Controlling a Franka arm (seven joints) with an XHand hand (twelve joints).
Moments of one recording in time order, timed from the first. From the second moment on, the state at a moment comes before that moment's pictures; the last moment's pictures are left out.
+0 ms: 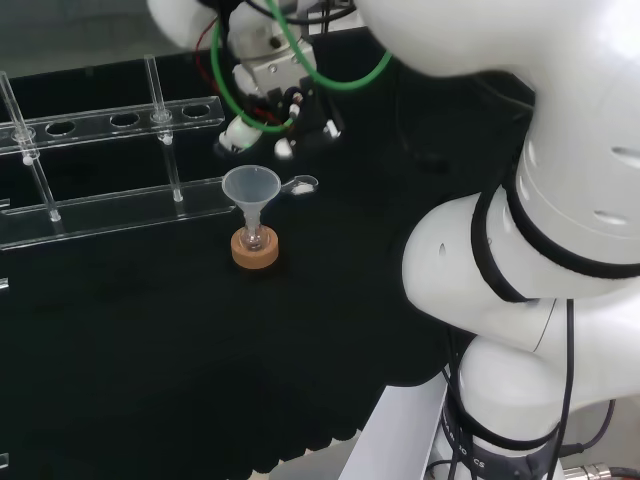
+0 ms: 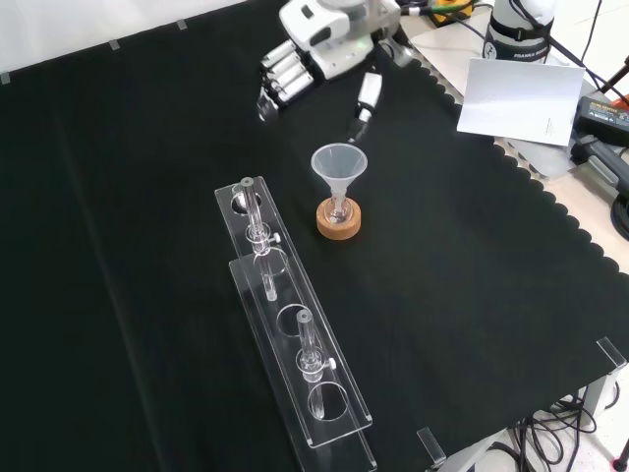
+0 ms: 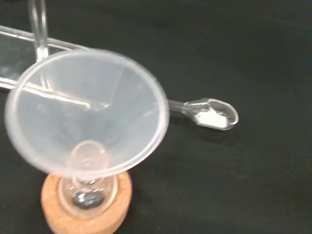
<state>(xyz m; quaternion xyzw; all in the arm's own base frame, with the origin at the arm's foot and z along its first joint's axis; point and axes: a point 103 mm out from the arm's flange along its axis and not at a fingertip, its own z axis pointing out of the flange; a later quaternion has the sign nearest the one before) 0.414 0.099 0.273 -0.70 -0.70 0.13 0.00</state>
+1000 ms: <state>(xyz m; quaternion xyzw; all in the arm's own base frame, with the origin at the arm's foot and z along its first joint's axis) 0.456 0.054 0.279 -0.70 -0.70 0.12 0.04</state>
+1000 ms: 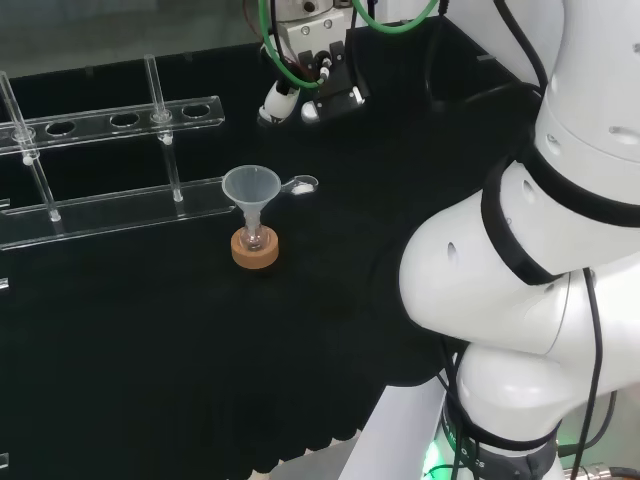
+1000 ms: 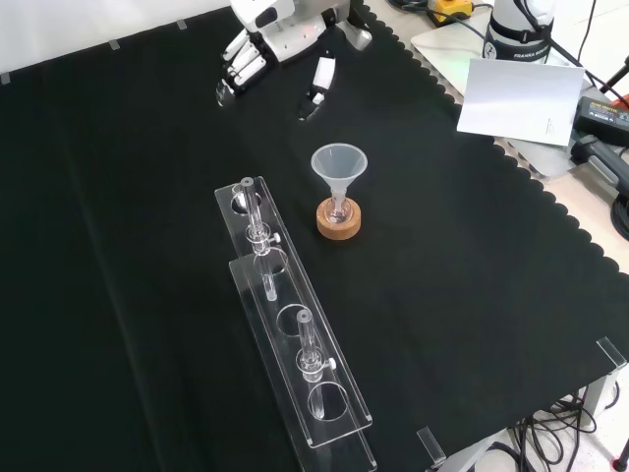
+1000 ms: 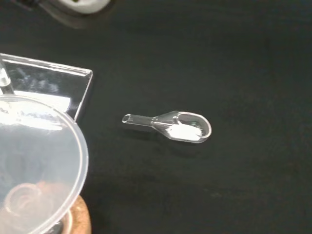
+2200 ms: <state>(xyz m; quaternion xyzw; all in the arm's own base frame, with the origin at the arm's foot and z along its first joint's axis) 0.528 0.029 0.177 -0.70 -0.68 0.21 0.03</state>
